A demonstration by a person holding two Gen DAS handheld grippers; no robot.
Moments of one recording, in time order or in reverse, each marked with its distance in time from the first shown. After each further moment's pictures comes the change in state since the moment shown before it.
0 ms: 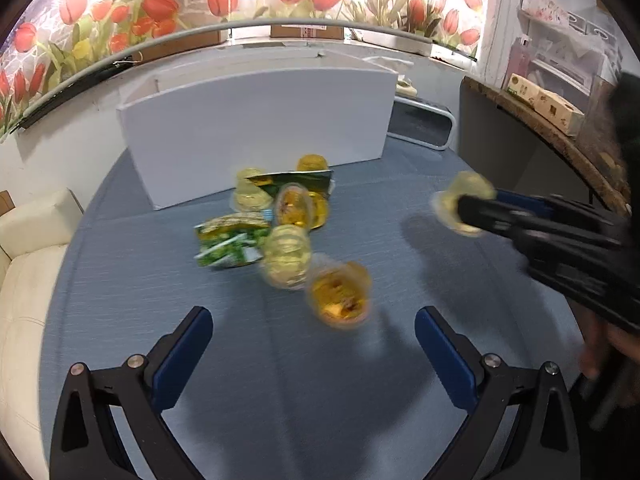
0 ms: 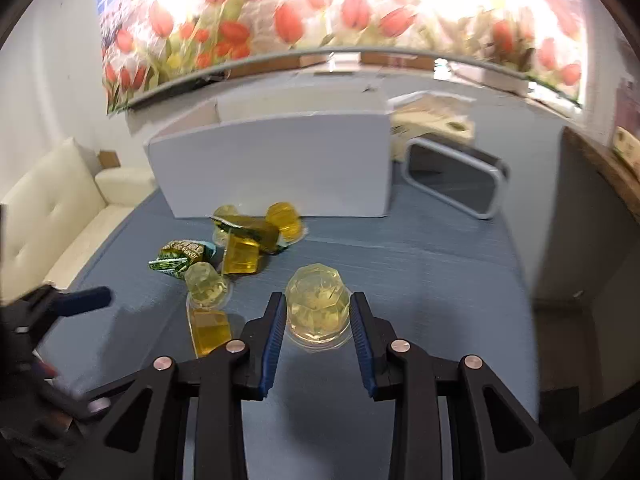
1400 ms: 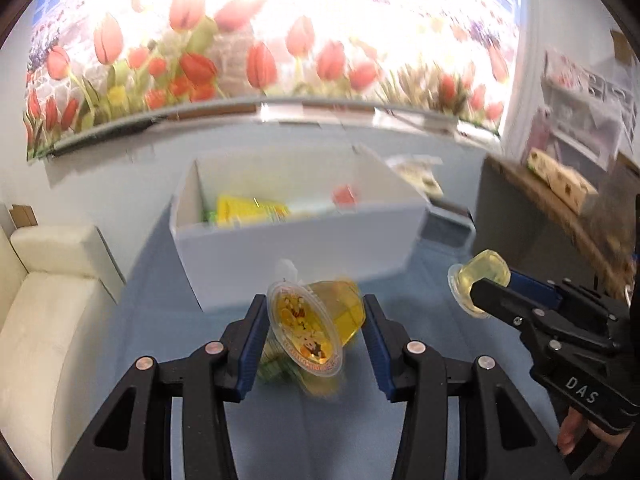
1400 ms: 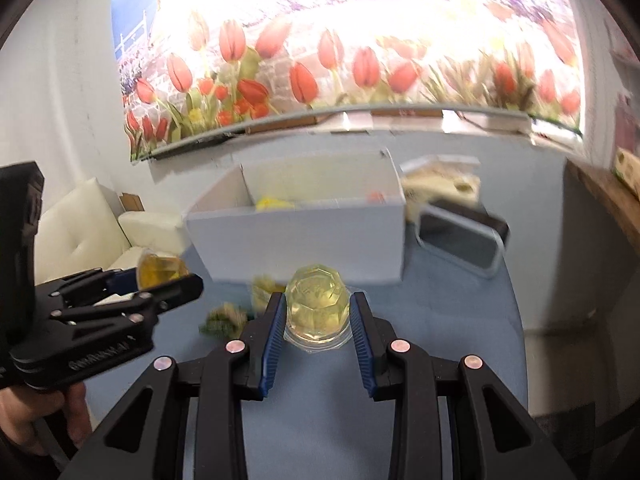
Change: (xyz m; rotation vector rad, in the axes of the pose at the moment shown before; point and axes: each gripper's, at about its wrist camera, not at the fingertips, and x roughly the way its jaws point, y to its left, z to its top) left arm -0.059 0.043 0.089 -0.082 -0.201 0.056; right arm -0.024 0.024 0.066 0.004 -0.144 0.088
